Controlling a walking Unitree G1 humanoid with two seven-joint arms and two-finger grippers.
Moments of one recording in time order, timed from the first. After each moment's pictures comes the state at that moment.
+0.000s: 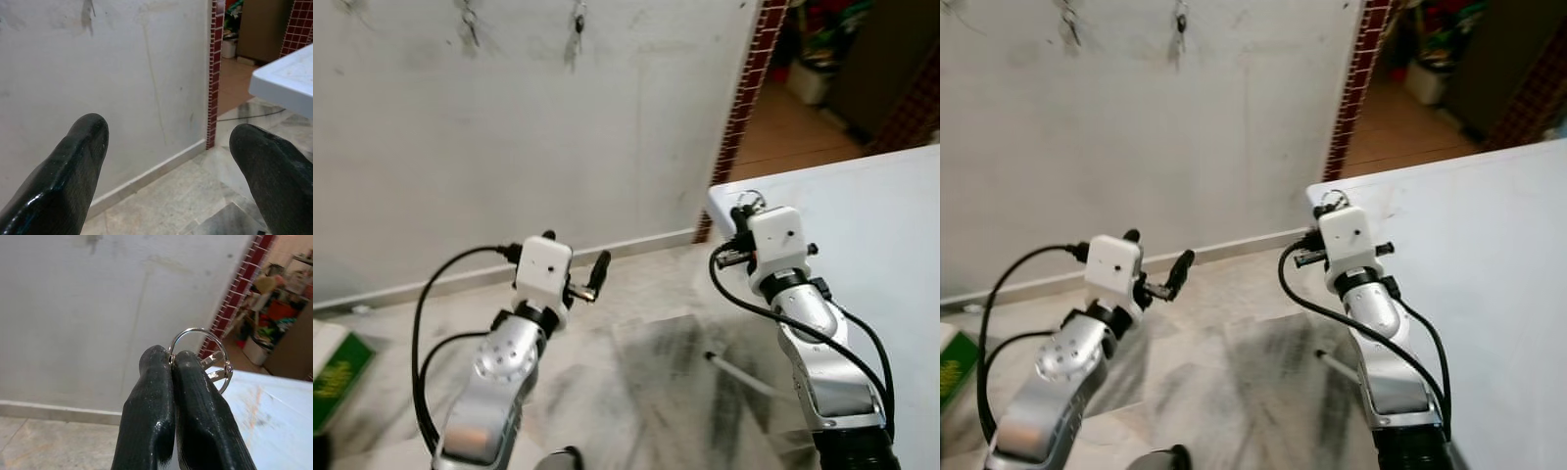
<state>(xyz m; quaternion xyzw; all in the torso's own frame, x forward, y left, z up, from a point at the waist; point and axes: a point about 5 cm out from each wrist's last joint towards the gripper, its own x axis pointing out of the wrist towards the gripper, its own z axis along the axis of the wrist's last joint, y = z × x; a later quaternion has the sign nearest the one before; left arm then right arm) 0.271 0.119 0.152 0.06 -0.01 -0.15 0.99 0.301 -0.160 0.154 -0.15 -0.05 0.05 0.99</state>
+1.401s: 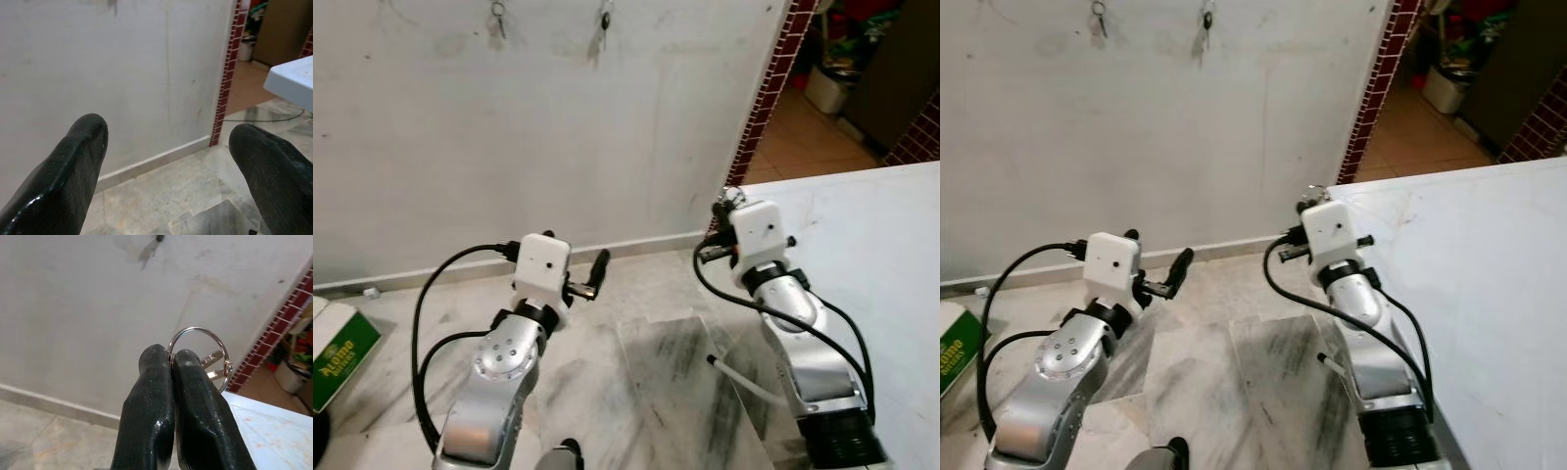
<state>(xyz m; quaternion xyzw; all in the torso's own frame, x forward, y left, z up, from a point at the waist) 0.265 0.110 0.147 0.04 0.01 -0.15 0.99 0.314 -0.138 0.158 -0.15 -0.06 0.11 0.98</state>
